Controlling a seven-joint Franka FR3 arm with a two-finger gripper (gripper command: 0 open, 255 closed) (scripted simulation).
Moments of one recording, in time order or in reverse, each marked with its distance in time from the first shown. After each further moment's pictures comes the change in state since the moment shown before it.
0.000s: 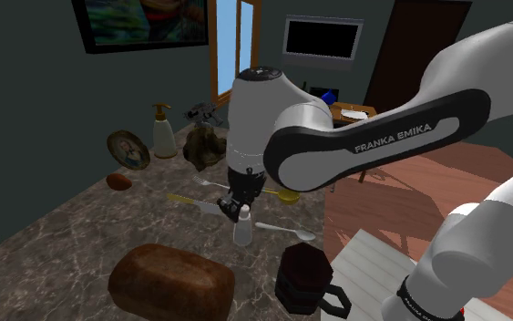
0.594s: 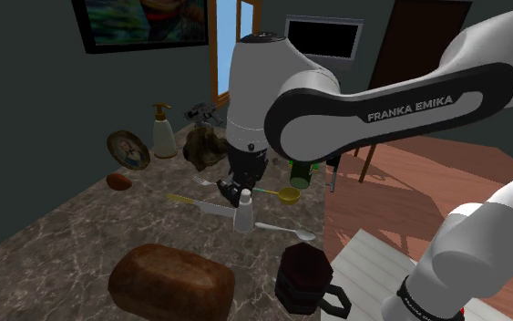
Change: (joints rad) arm 0.003 -0.035 -0.024 0.093 0.018 -0.122 -0.030
